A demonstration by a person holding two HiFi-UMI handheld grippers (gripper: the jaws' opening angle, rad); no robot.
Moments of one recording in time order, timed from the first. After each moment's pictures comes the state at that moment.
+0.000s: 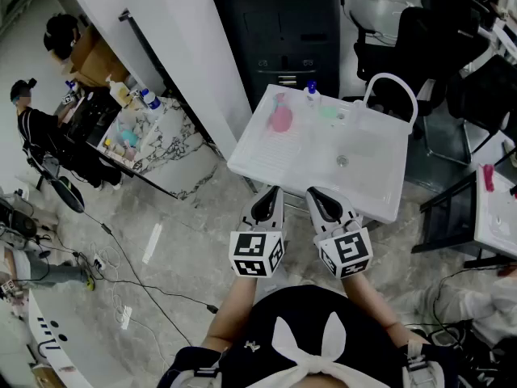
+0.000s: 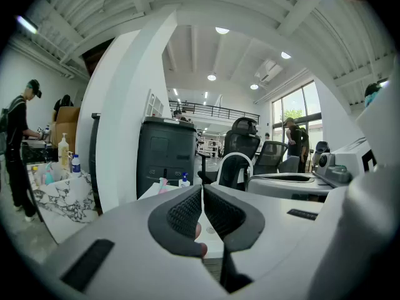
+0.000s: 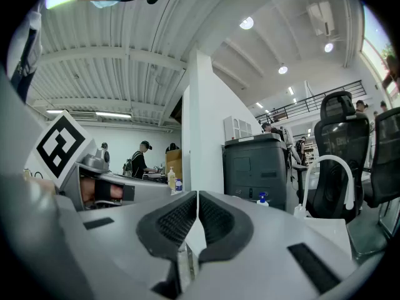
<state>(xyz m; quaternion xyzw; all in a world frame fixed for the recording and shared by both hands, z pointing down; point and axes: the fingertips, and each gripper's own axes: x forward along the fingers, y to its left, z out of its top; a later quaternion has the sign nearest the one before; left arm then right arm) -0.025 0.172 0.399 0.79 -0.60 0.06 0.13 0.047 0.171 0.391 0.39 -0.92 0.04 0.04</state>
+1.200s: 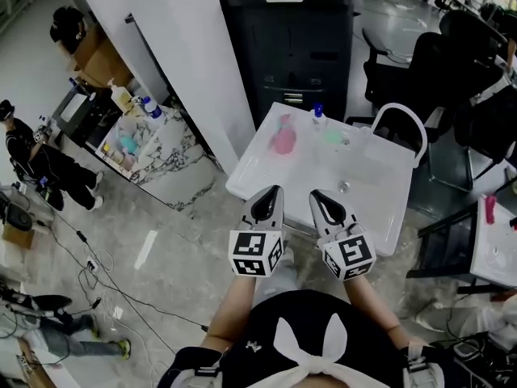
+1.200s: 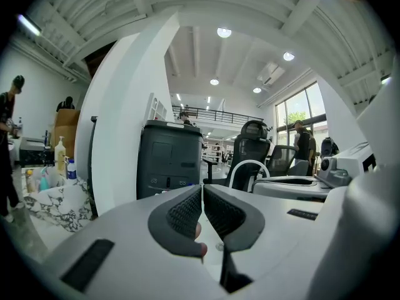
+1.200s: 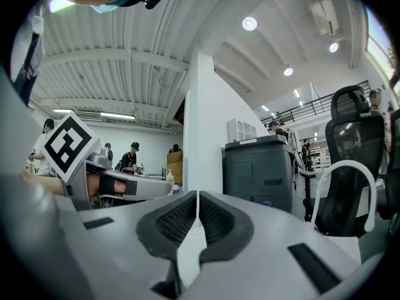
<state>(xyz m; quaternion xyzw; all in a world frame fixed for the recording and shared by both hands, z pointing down) -0.037 0.086 0.390 0.78 -0.61 0.04 0.11 0.044 0.087 0.388 0.37 -0.93 0.02 0.03</state>
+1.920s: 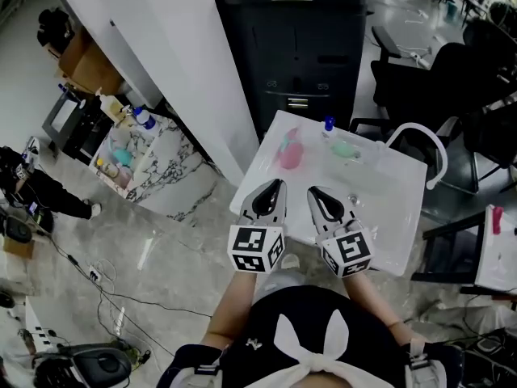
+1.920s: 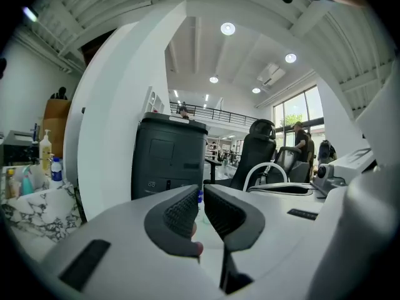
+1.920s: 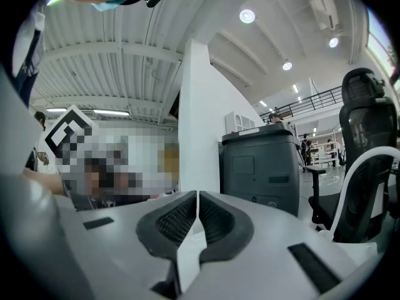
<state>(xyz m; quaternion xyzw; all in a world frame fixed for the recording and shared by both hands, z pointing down) -0.081 -0.018 0.394 0.80 -0.59 0.04 0.12 -0.012 -0.012 0.401 0.38 -0.92 0.03 0.05</state>
